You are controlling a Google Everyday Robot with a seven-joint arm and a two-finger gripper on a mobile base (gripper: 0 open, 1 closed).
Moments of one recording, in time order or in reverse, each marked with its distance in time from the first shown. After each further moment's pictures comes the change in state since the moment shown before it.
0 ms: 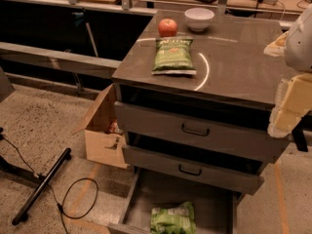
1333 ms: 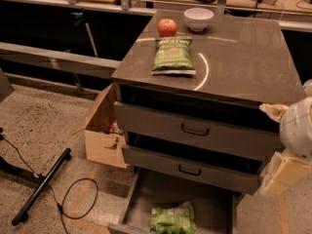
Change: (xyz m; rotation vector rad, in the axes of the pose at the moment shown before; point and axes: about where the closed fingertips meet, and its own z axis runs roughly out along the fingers) arm 0.047 0.060 0.097 0.049 -0.107 -0.020
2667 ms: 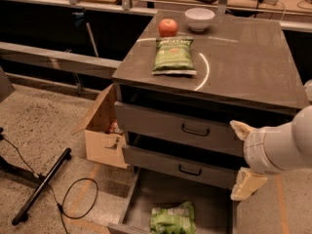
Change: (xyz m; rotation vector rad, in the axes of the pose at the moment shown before) arm -0.001 0.007 0.104 0.067 -0.042 -0.126
